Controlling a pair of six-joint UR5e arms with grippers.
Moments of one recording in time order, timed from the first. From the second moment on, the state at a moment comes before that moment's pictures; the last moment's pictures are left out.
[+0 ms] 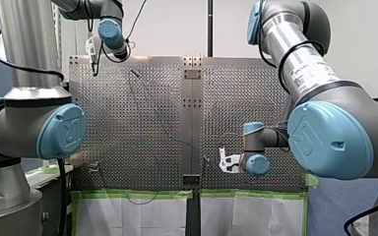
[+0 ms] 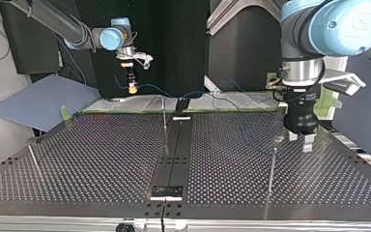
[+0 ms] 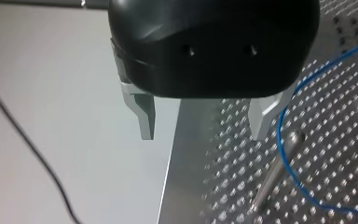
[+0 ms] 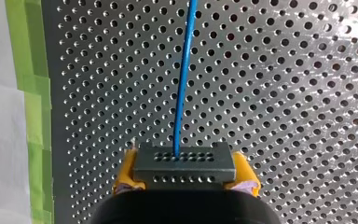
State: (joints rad) left arm -0.11 -1.38 -1.73 -3.13 -1.84 -1.72; right arm 2.00 -0.80 1.92 -0.96 1.55 1.48
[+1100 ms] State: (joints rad) left arm -0.03 -1.48 -1.83 -2.91 -1.71 -2.00; right arm 2.00 -0.80 1.92 -0.96 1.55 1.48
